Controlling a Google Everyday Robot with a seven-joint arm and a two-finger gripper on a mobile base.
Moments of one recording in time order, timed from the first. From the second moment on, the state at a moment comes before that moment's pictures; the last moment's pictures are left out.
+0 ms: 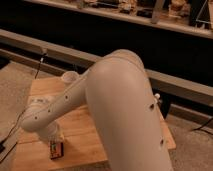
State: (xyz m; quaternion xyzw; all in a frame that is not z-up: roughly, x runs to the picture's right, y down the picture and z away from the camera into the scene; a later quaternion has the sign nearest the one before) arm -0.257 0.255 0.713 -0.29 0.19 0.55 0.76
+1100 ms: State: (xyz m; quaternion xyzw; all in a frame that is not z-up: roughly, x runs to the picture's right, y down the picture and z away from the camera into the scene) arm -0.187 -0.005 0.653 -0.12 -0.05 0.58 0.81
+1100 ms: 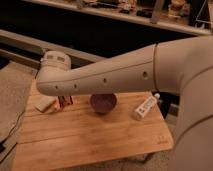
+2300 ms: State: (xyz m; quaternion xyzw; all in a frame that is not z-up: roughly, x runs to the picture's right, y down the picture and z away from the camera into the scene) arm -0.232 -0.067 0.719 -0.08 -0.15 0.55 0.82
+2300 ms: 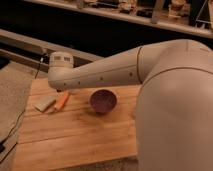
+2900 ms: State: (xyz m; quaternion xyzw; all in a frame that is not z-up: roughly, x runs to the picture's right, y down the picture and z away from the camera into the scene) arm -0.230 -0.085 0.754 -0.07 -0.16 0.55 0.81
